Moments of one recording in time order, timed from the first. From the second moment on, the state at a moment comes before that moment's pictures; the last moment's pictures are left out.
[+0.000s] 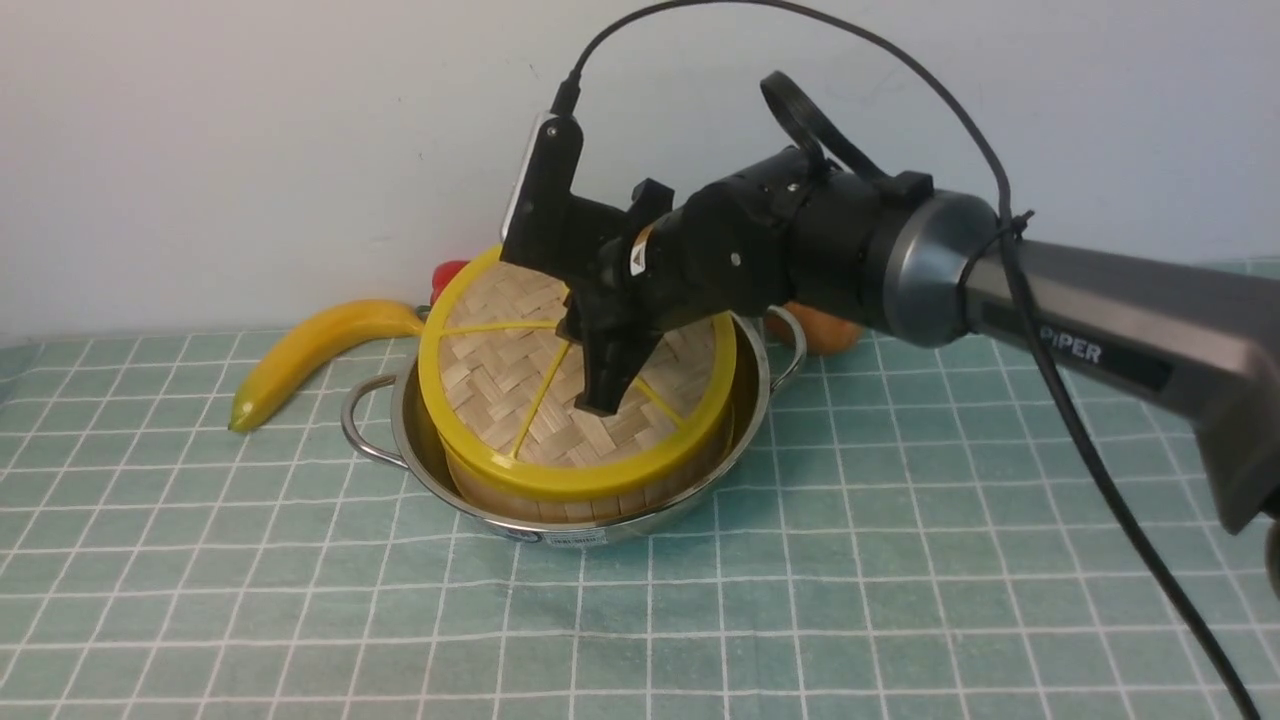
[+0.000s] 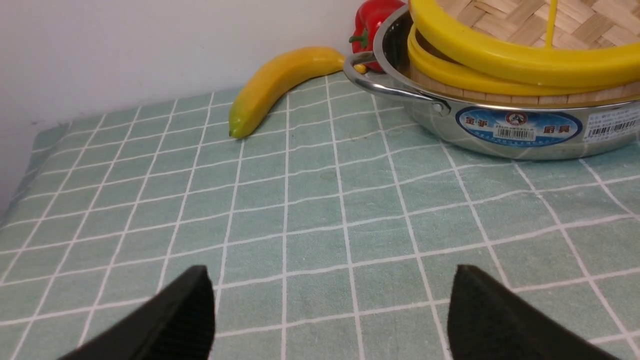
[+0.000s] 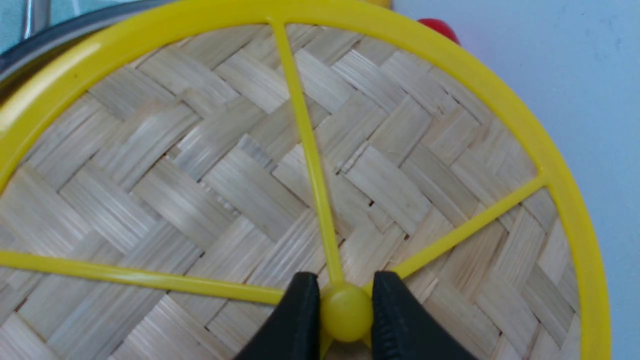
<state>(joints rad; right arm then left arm) 0.68 2.19 -1.87 0.08 0.58 -0.69 0.02 0.00 0.01 -0.10 0.38 0.26</state>
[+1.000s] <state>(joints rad) 0.68 2.17 -1.87 0.08 0.57 -0.69 0.02 0.00 0.01 -0.10 0.38 0.26</state>
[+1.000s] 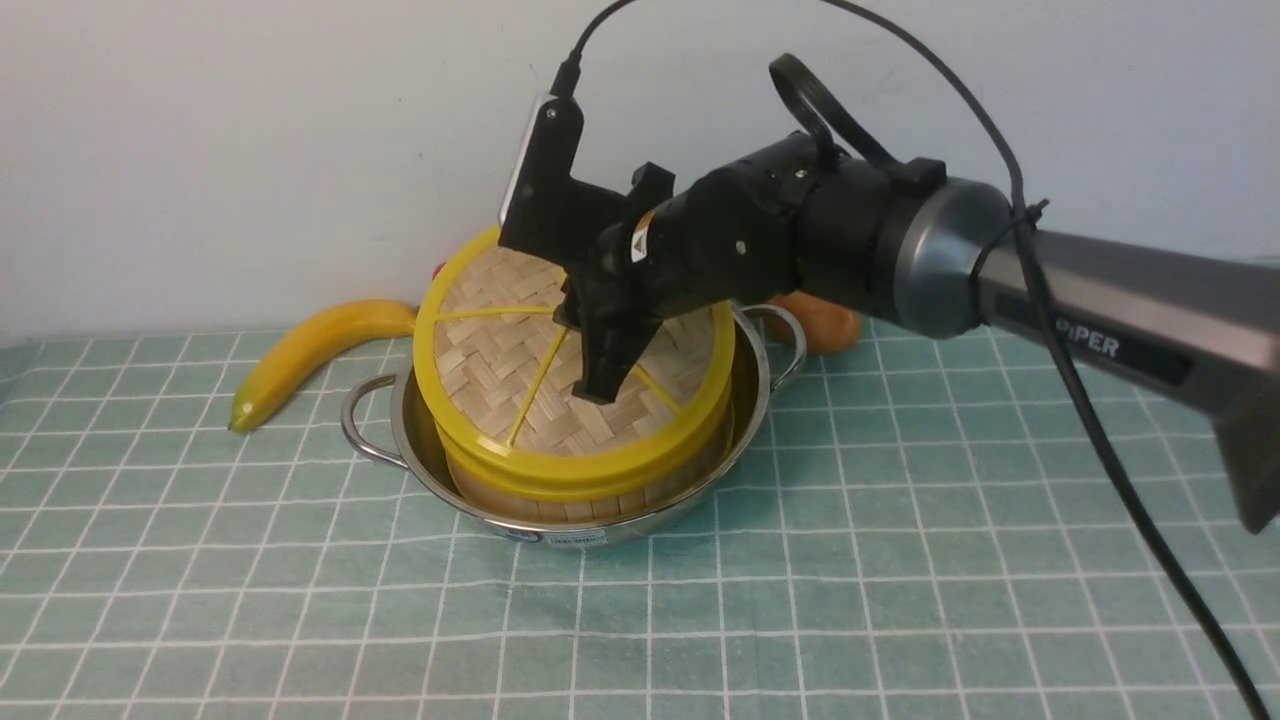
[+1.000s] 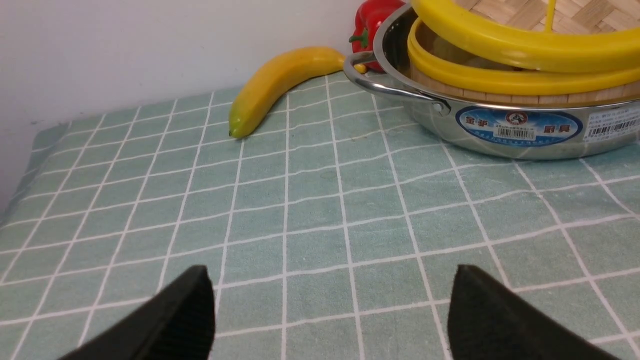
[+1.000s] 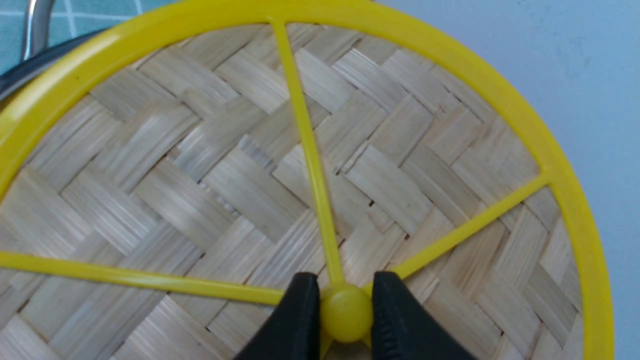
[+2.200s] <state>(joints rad) 0.66 2.22 -1.87 0.07 0.52 -0.64 0.02 0.00 0.01 -0.10 0.38 0.26</state>
